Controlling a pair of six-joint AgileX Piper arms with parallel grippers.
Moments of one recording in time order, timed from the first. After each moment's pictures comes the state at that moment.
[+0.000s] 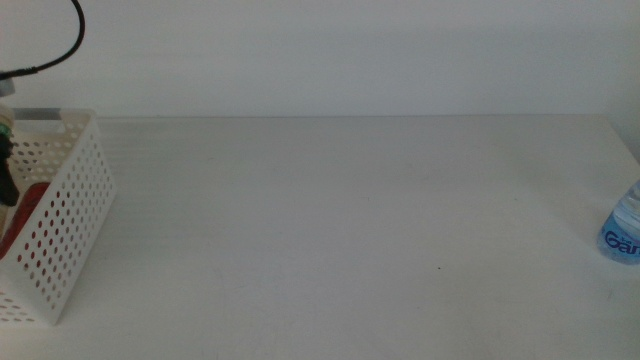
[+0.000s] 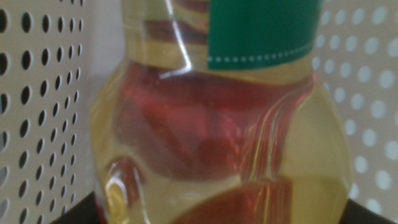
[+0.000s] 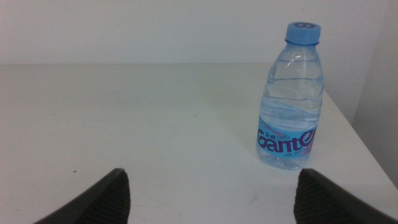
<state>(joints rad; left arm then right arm) 0.40 1.88 -1.60 -0.16 1.24 0.31 0.03 -0.01 0.03 -0.05 0.23 0.09</state>
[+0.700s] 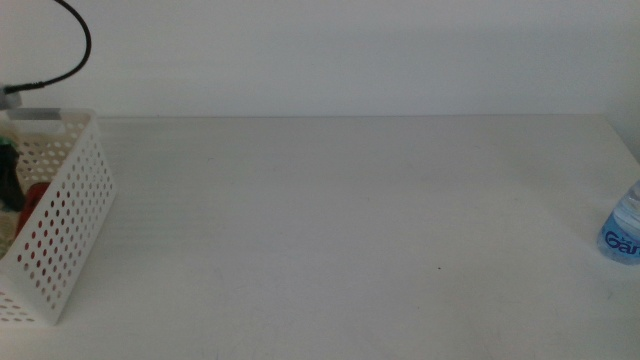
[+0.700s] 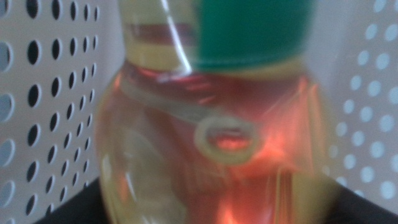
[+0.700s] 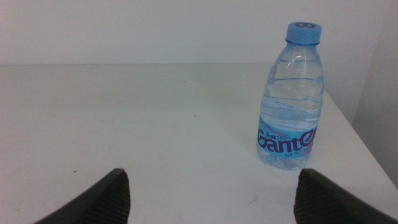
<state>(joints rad) 0.40 1.94 -1.60 -0.13 1.18 0.32 0.03 -0.01 0.03 -0.05 0.23 0.09</state>
